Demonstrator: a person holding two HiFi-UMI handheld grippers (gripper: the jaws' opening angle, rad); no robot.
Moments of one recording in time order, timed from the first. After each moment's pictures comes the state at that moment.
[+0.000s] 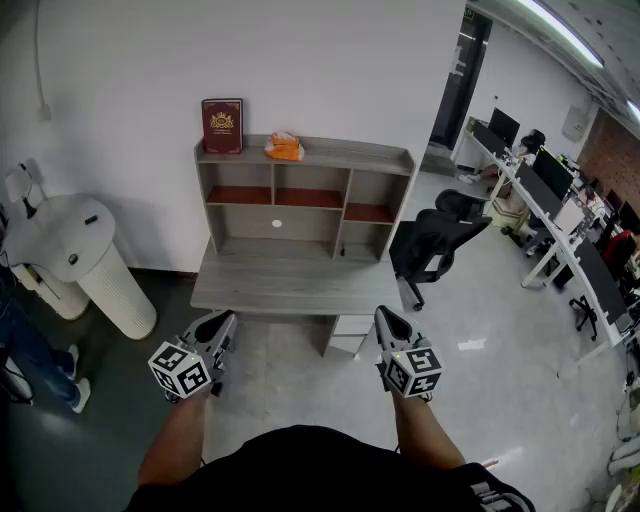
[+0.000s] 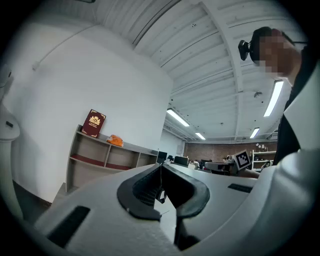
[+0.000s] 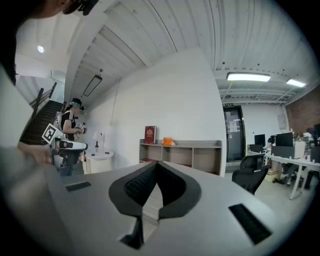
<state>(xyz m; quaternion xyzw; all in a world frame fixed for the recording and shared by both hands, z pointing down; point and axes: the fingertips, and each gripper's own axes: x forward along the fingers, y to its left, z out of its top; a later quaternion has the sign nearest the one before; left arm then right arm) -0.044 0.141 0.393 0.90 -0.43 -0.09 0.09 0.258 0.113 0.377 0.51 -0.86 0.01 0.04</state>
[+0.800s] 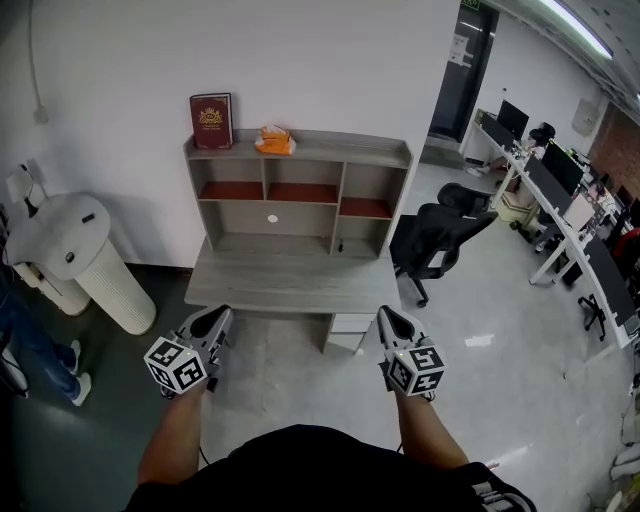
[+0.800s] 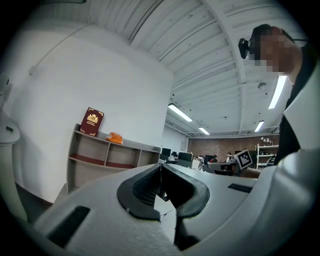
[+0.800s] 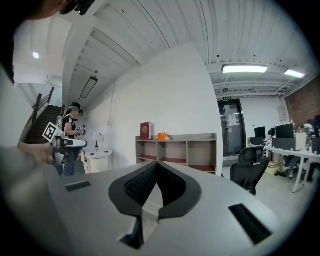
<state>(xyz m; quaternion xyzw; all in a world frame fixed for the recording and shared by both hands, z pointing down) 0.002 0.109 0.397 0.89 -0.44 -0.07 0.08 0.322 0.078 0.404 0.50 -0.86 0.03 0.04</state>
